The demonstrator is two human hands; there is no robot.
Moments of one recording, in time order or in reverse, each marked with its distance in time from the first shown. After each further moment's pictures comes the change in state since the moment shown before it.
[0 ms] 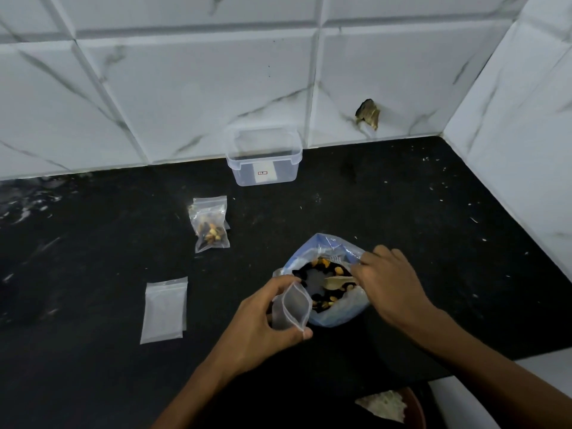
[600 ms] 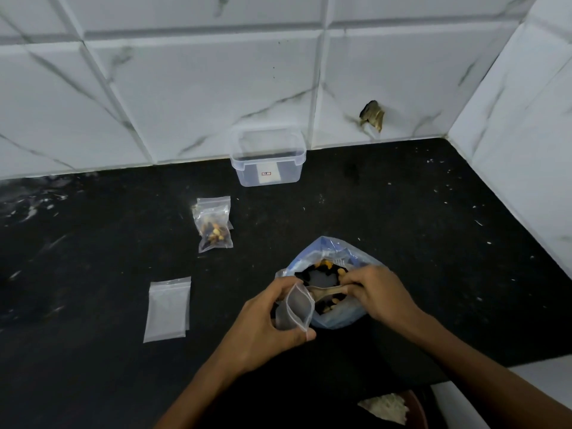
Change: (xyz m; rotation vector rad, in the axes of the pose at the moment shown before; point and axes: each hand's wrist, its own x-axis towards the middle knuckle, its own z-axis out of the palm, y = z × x) left_hand 0.000 0.002 0.001 0.063 0.017 -0.040; right_hand 0.012 -0.001 0.032 0.586 -0.011 0.084
